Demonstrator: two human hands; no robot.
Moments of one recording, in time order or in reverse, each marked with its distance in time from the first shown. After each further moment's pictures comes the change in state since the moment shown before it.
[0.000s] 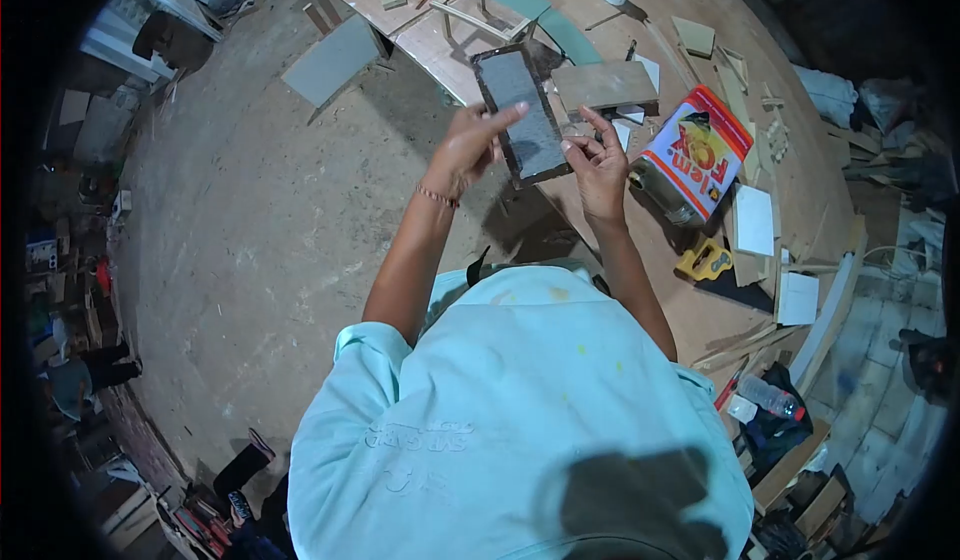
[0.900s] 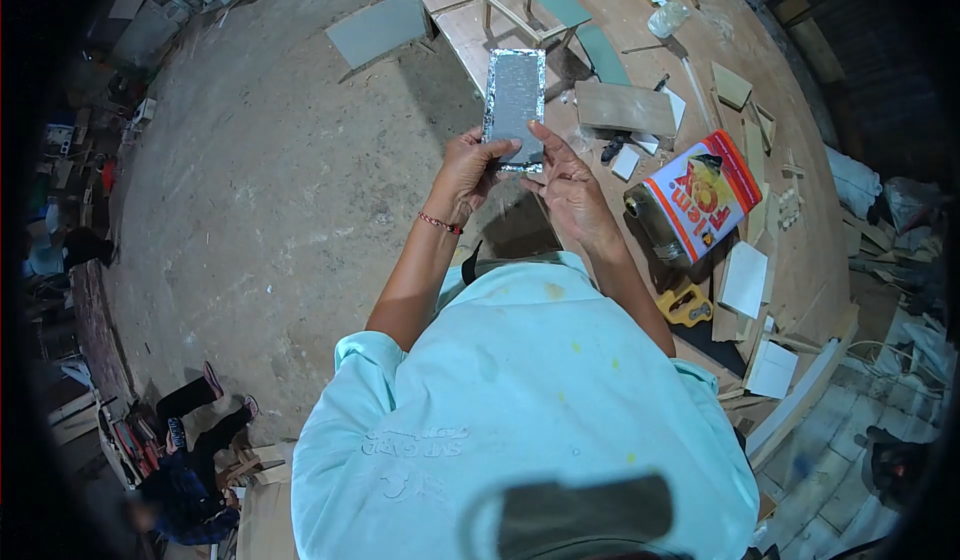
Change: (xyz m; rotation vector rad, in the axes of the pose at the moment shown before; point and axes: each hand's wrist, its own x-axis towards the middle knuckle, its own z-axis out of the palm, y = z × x) left_hand -0.058 -0.019 0.036 -0.324 0.199 0.064; right_hand 0.002 0.003 -0.024 0.428 -0.680 0.415
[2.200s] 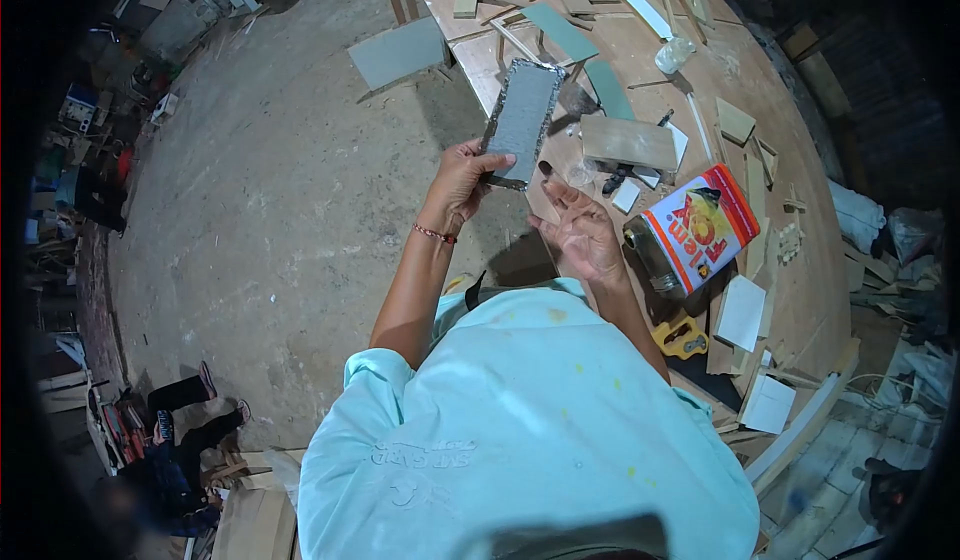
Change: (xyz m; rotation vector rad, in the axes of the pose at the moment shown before) left_hand 0.000 0.015 0.001 0.048 0.007 0.117; right_hand -0.022 0.006 -0.029 0.208 -0.015 -0.029
